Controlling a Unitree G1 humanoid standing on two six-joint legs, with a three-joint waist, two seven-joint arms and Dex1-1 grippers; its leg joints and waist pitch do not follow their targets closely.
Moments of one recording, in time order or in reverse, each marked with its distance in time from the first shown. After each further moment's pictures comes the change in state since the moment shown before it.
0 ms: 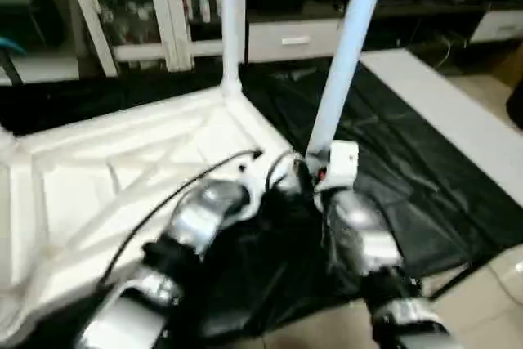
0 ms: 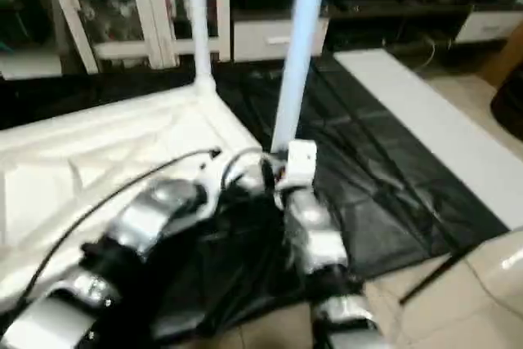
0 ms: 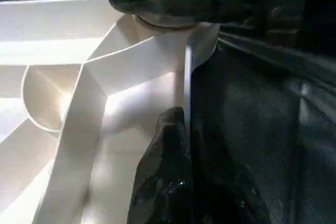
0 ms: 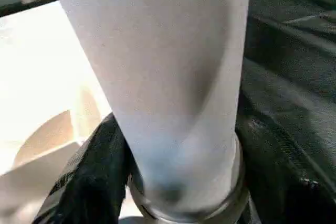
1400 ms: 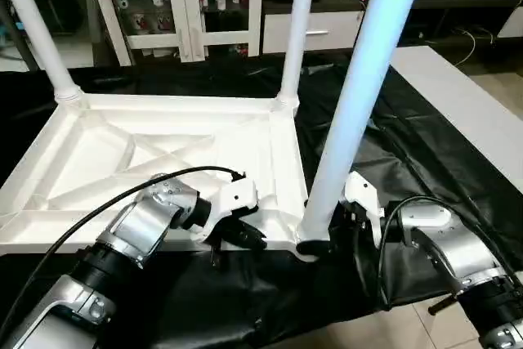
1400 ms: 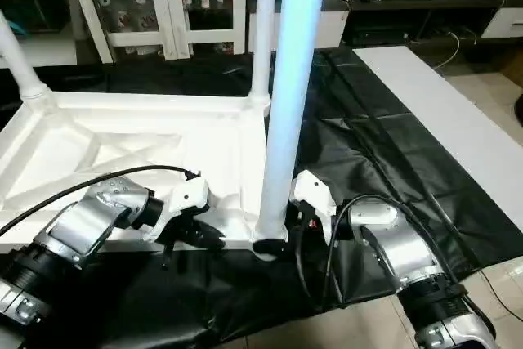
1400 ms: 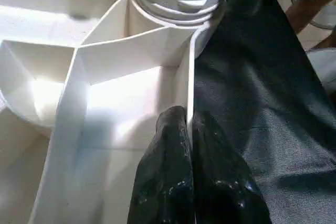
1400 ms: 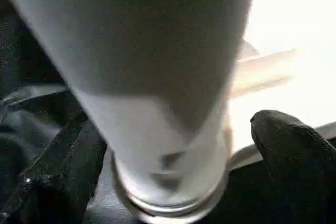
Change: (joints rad) left arm 0.103 0.354 -0.124 -0.311 -0.139 0.034 -0.682; right arm 0.158 -0.591 0.345 -0.392 0.062 0.096 1.258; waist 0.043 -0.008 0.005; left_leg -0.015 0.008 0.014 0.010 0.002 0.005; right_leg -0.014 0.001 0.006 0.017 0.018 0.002
